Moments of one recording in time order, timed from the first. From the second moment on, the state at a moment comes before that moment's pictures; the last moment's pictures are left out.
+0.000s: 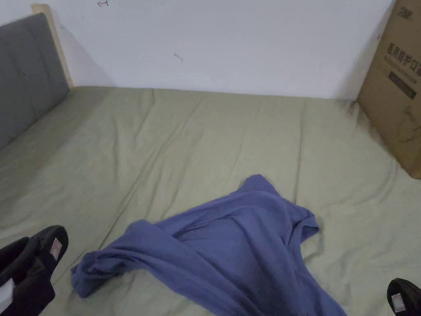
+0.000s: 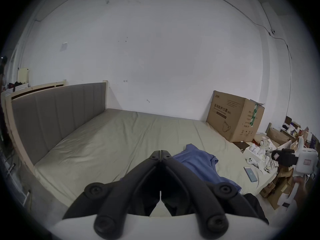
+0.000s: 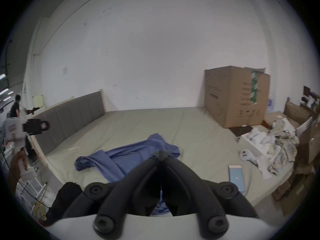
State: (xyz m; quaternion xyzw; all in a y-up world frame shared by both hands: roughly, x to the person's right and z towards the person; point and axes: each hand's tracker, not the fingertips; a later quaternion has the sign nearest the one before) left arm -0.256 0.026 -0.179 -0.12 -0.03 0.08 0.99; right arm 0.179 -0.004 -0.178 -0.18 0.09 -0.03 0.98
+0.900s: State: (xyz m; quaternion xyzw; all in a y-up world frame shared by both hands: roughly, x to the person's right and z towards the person) left arm -0.307 -0.172 -0.551 -0.56 0.01 0.16 0.81; right arm 0.191 -0.036 -0.192 -0.26 0.11 -0.10 0.95
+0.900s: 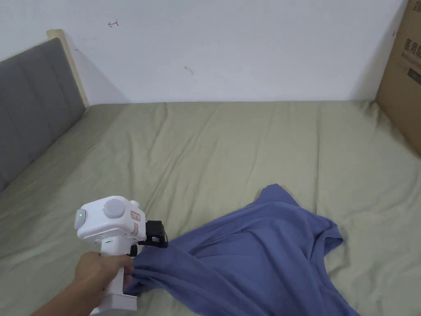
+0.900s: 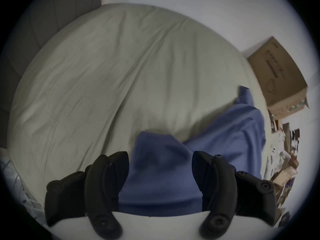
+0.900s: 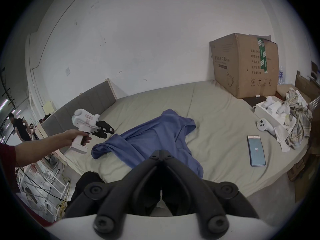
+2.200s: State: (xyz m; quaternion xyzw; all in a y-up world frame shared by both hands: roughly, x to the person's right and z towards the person) left arm -0.289 -0.065 -0.449 -0.43 -0.09 0.17 0.88; right arm 0.194 -0.060 -0.246 -0.35 0.13 -0.07 0.92
